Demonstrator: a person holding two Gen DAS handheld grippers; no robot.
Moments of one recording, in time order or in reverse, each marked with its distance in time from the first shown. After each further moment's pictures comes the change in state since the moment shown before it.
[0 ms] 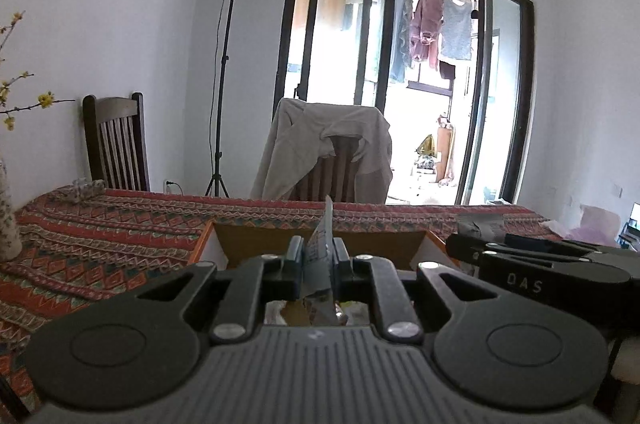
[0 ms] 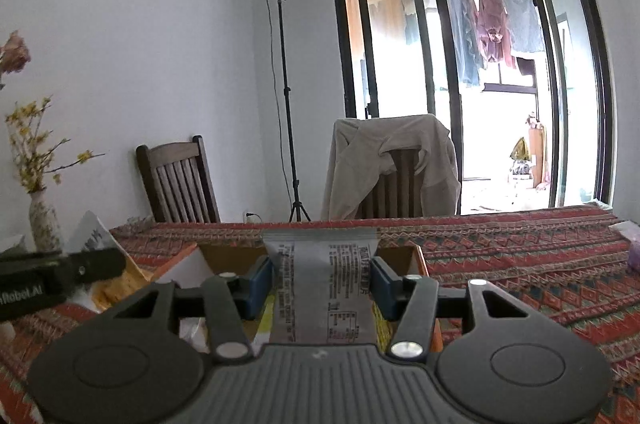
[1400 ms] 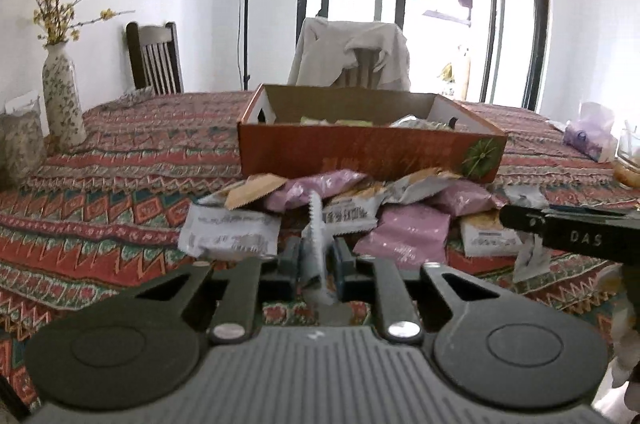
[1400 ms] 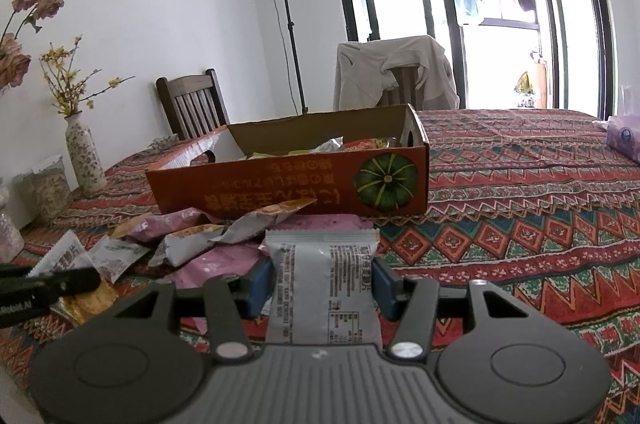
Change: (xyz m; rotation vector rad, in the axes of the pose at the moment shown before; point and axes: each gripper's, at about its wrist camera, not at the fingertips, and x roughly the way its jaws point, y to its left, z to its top) left arm -0.125 0.017 -0.118 0.040 0.212 0.073; right arm -0.112 0.007 -0.124 0.052 0.191 0.040
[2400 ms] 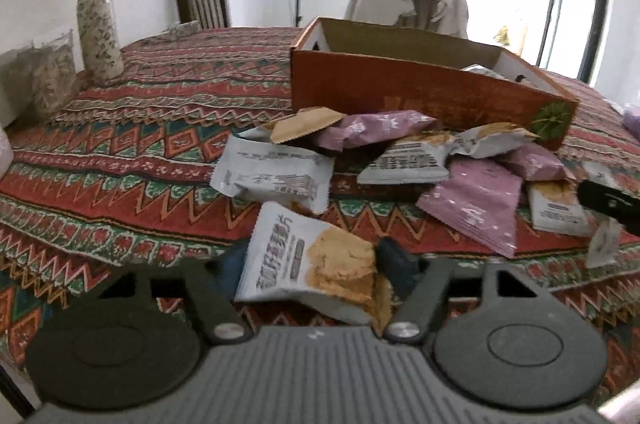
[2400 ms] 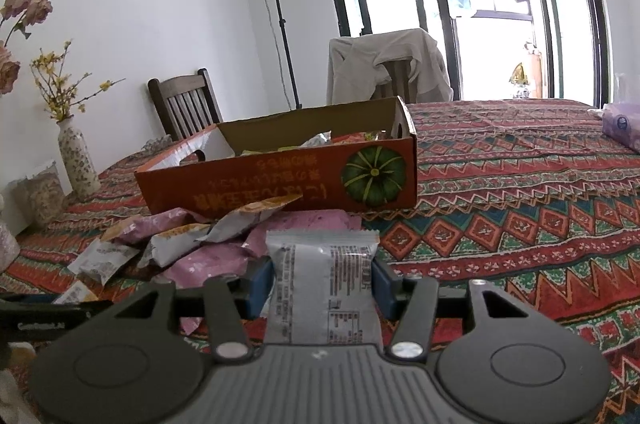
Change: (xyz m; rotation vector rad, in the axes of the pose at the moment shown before) left arm 0.031 0.013 -0.010 -0.088 0.184 0.134; right arm 0.005 -0.008 -0.001 0.028 0.013 -0.003
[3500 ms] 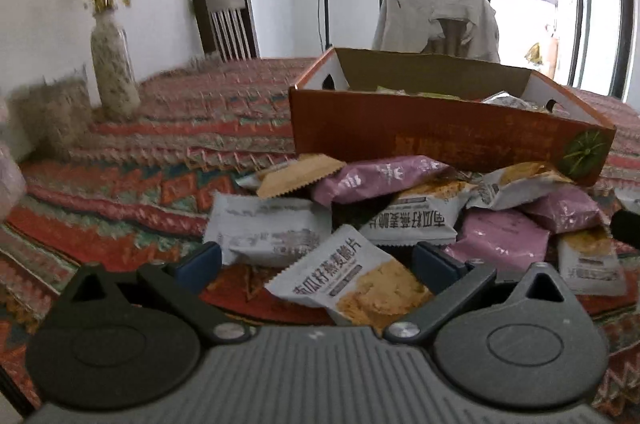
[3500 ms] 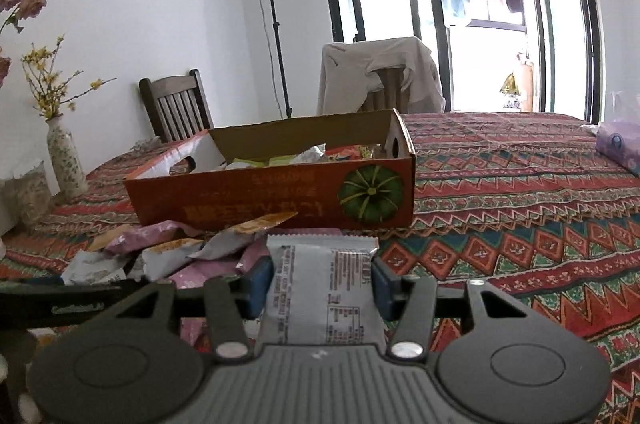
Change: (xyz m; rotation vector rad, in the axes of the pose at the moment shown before) left arm 0.028 -0.033 0.022 0.015 -0.086 0.156; right arm 0.004 0.004 0.012 -0.025 -0.014 -0.038
